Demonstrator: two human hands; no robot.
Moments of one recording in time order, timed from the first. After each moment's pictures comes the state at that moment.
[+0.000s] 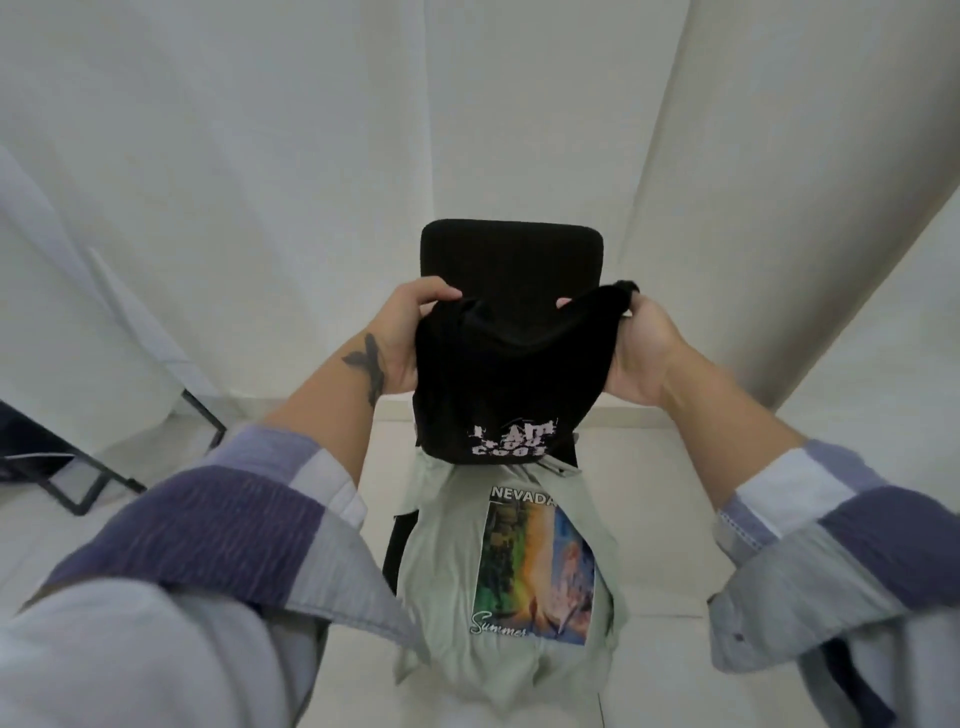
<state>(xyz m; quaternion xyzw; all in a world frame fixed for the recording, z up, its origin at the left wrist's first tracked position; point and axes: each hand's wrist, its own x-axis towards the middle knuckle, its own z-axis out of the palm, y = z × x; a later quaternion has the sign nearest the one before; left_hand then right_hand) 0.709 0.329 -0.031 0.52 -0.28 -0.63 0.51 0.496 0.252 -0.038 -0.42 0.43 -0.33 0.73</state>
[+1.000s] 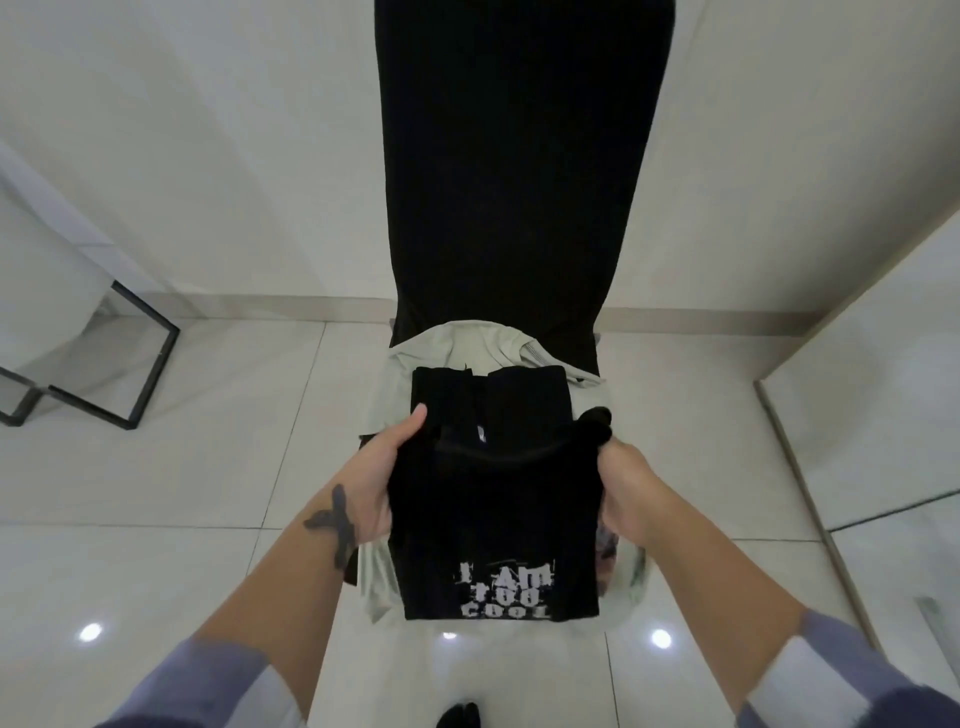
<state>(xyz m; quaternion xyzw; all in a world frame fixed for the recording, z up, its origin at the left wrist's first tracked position) 0.707 0.340 -0.349 0.51 -0.04 -0.72 0.47 0.490 0.254 -0.367 -0.30 0.64 -0.22 0.67</state>
